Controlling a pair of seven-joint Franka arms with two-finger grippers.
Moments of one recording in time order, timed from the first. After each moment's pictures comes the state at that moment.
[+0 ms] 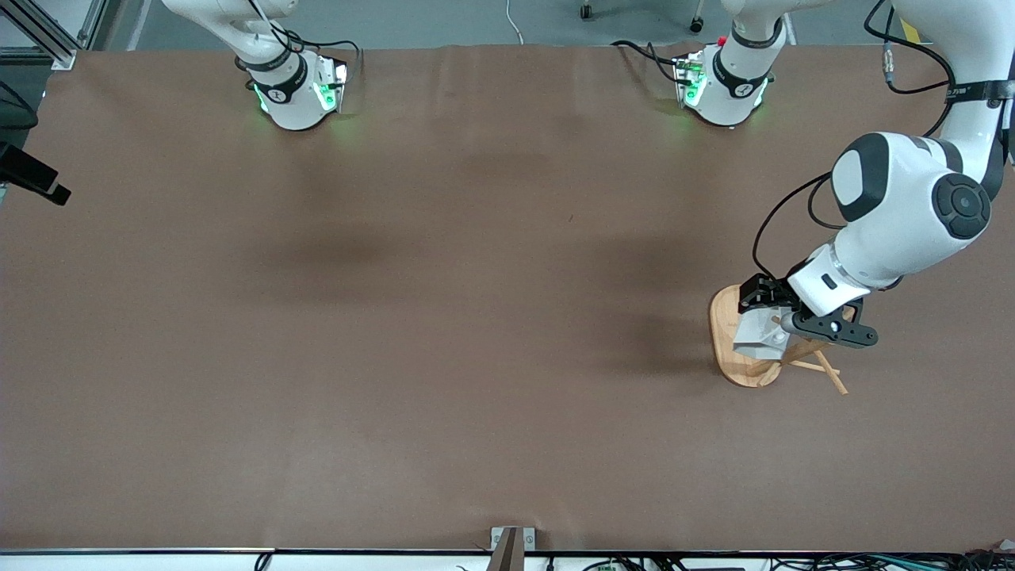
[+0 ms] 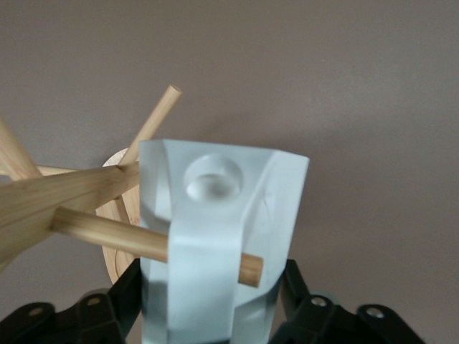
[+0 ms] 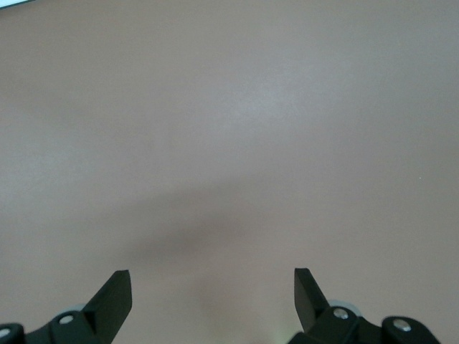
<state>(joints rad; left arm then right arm) 0.20 0.22 -0.34 -1.92 -0.10 2.20 0.13 -0.03 -0.04 -0.09 -1.52 0.00 1.49 0.12</state>
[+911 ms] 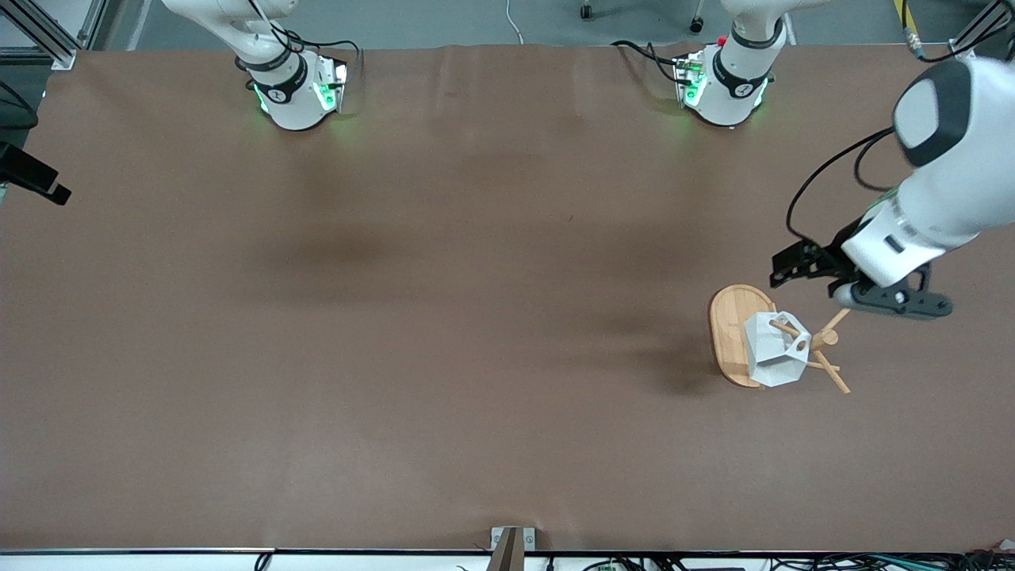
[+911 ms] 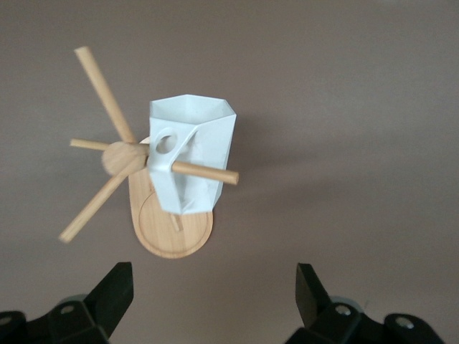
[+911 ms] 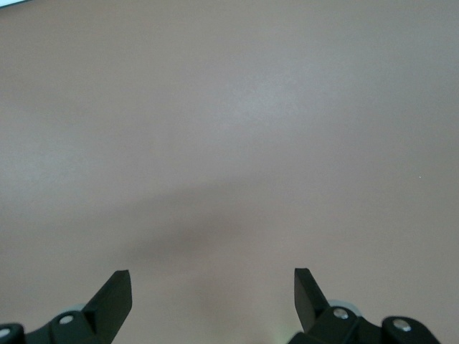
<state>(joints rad) 0.21 0.09 -0.33 -1.69 -0.11 1.83 0.03 -0.03 -0.04 -0.09 -1.52 0.00 1.49 0.12</state>
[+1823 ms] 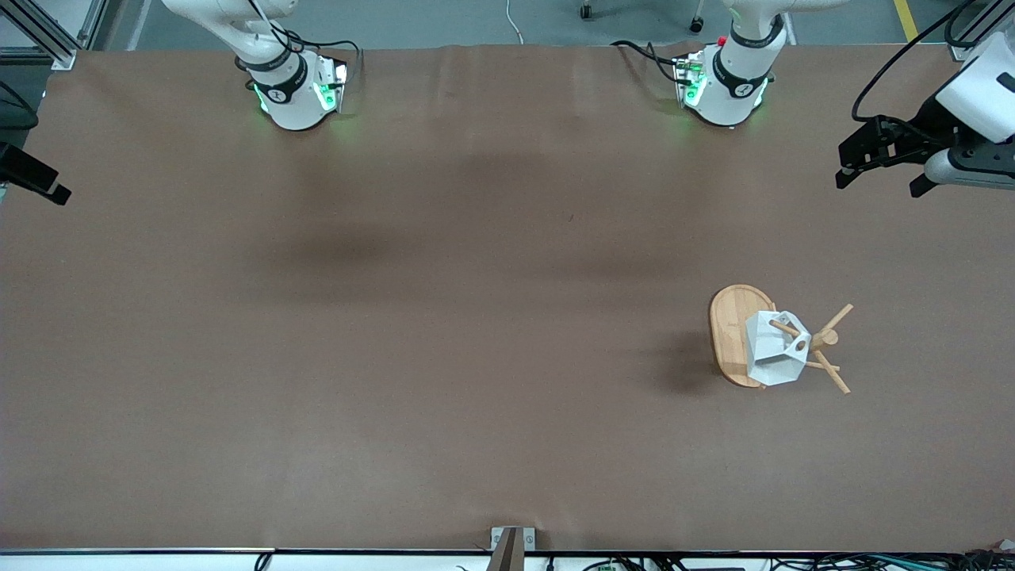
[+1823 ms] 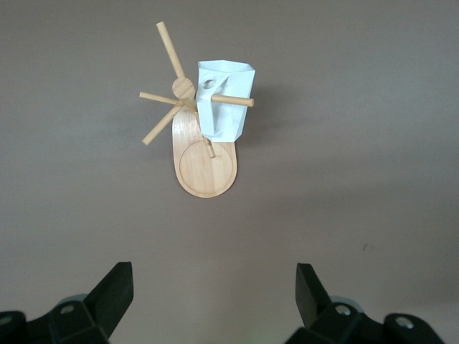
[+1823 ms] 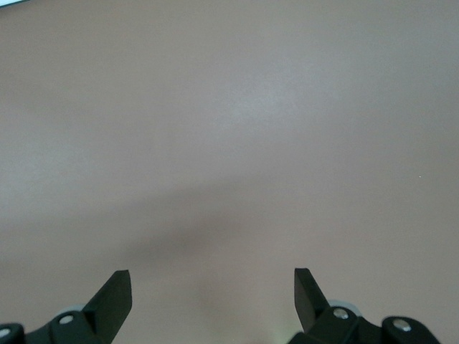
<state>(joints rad) 0.01 -0.09 -0.11 -1.61 -0.05 1.57 0.01 -0.03 -0.04 -0.09 -1.52 0.00 1.49 0.12</state>
